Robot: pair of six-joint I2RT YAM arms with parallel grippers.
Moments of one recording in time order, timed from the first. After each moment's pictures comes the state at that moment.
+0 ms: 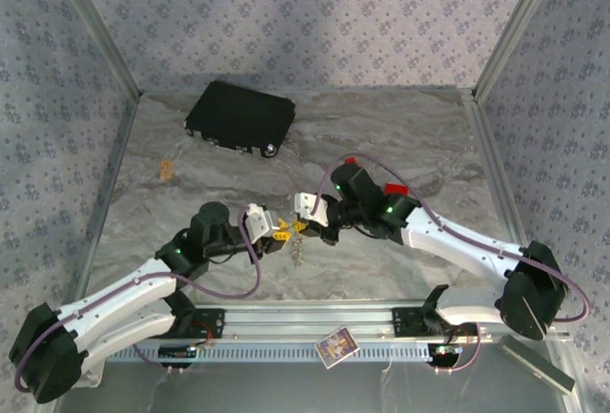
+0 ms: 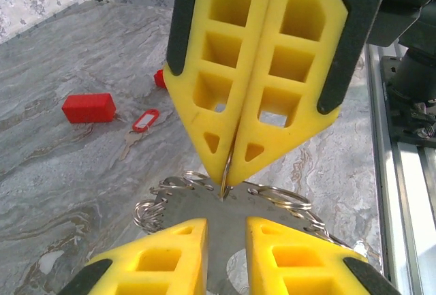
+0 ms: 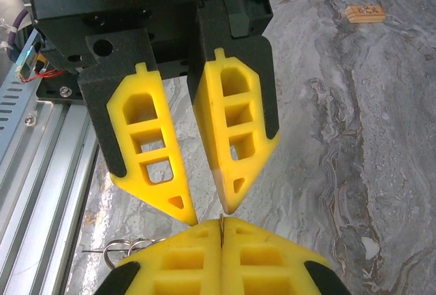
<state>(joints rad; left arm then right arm) -0.77 0.82 0.38 0.09 0.46 0.19 0.86 1.26 0.91 -0.32 -0.52 -0.54</state>
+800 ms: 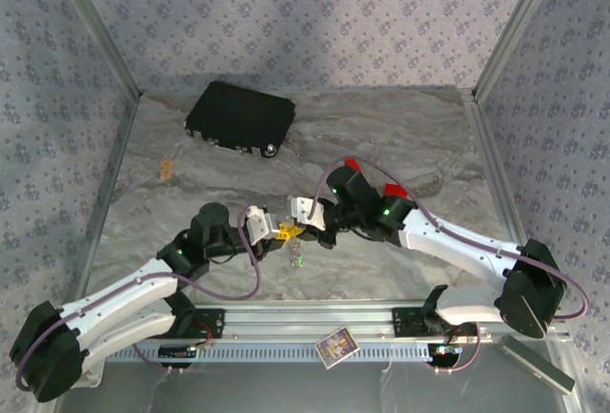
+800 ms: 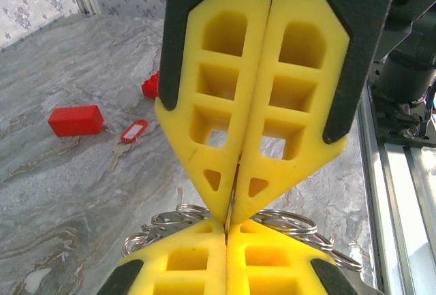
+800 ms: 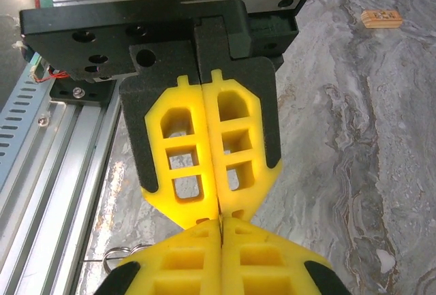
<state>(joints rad) -0.77 0.82 0.36 0.15 0.50 0.19 0.89 1.27 0.91 -0.31 -0.52 -0.54</state>
